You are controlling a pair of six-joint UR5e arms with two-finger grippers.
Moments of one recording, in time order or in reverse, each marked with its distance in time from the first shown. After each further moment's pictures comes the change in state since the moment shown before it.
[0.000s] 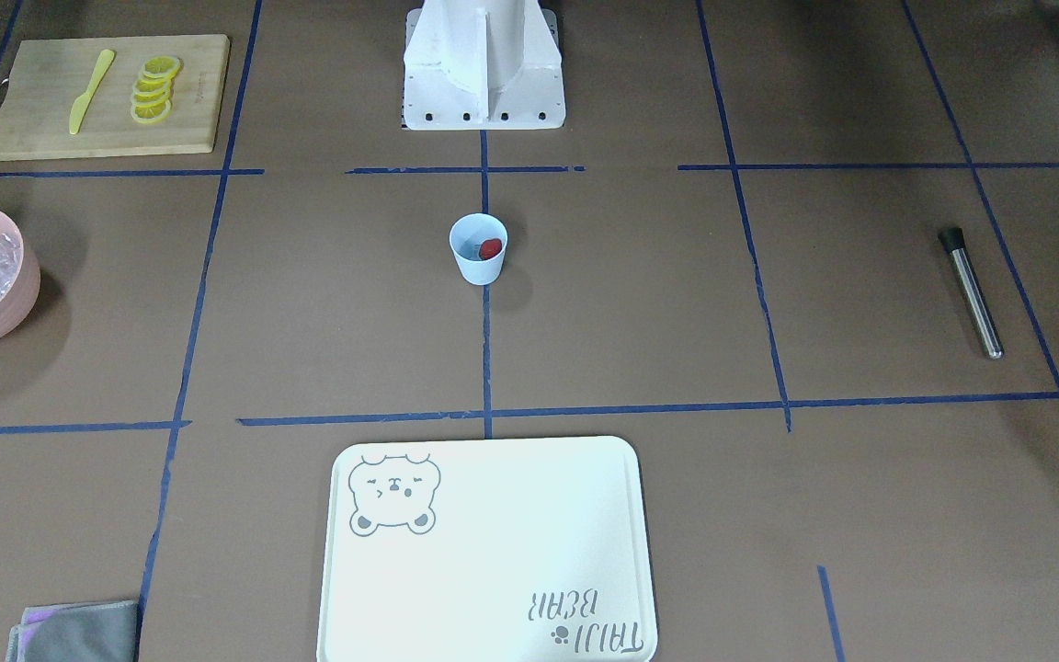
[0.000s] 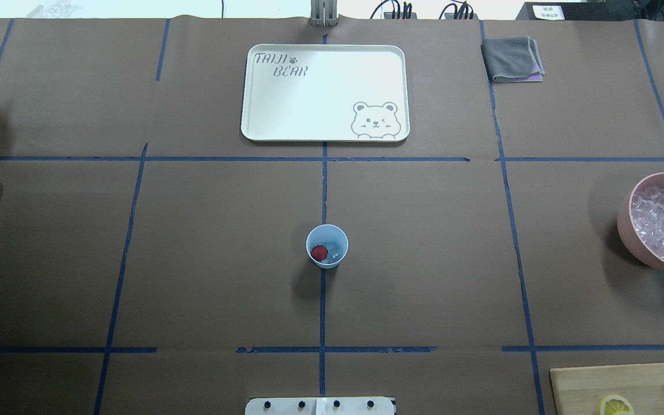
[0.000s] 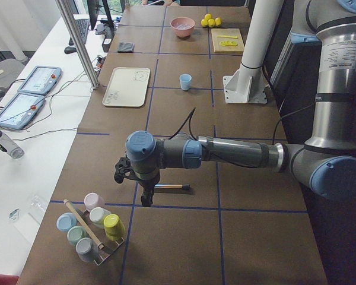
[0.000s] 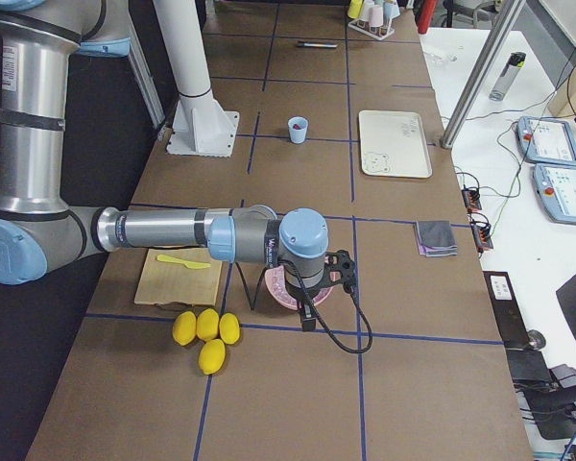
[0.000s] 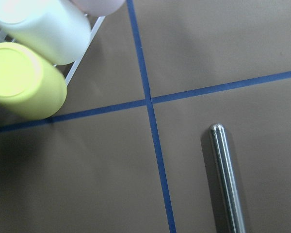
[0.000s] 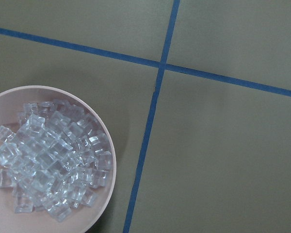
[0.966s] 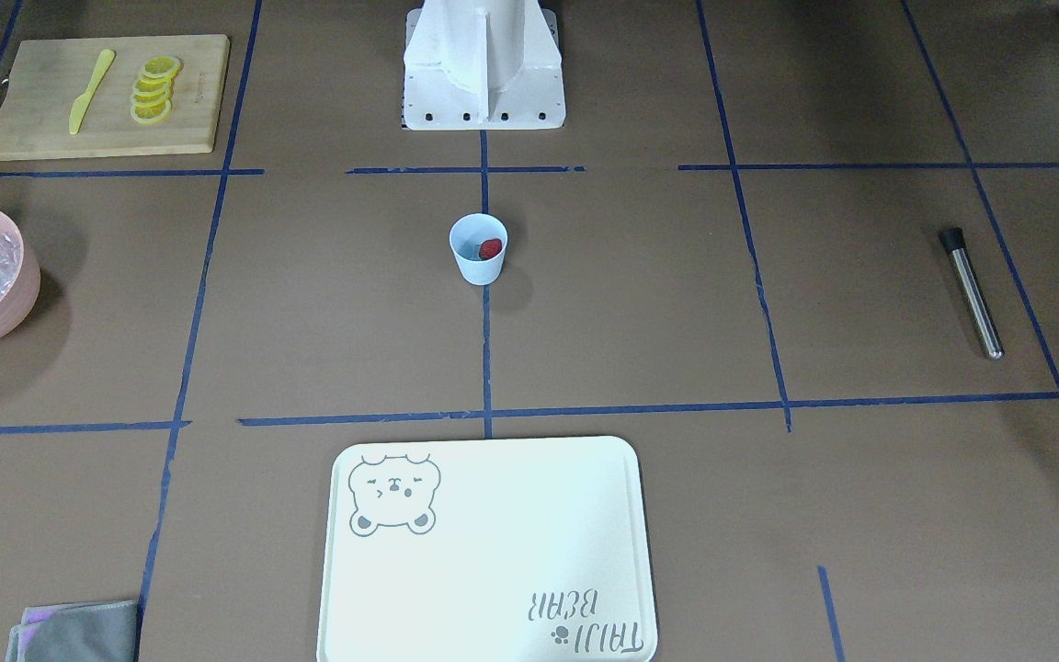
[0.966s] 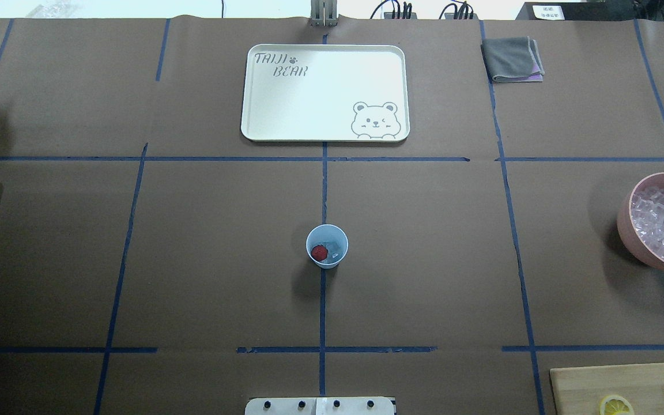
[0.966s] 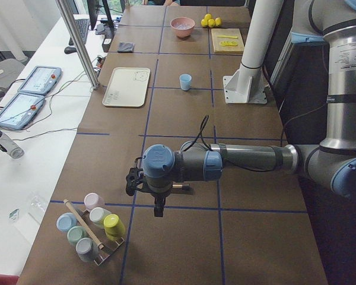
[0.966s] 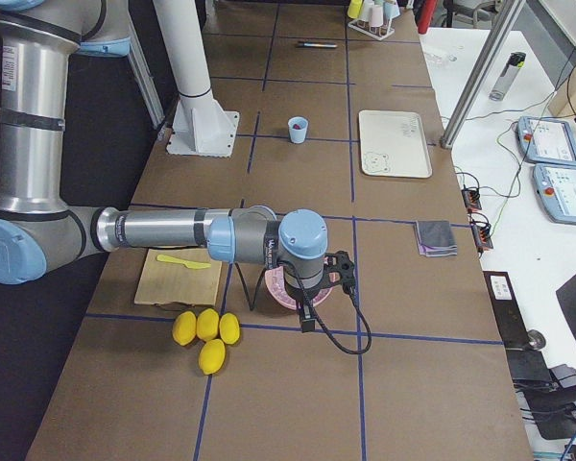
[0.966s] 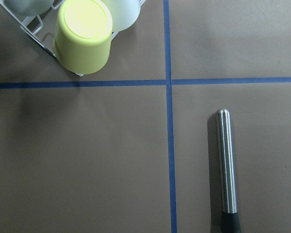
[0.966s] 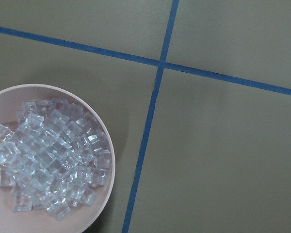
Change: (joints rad) left arm -0.040 0.068 -0.011 -0.053 -0.031 0.008; right arm 0.000 -0.007 -0.002 0.000 0.000 -0.001
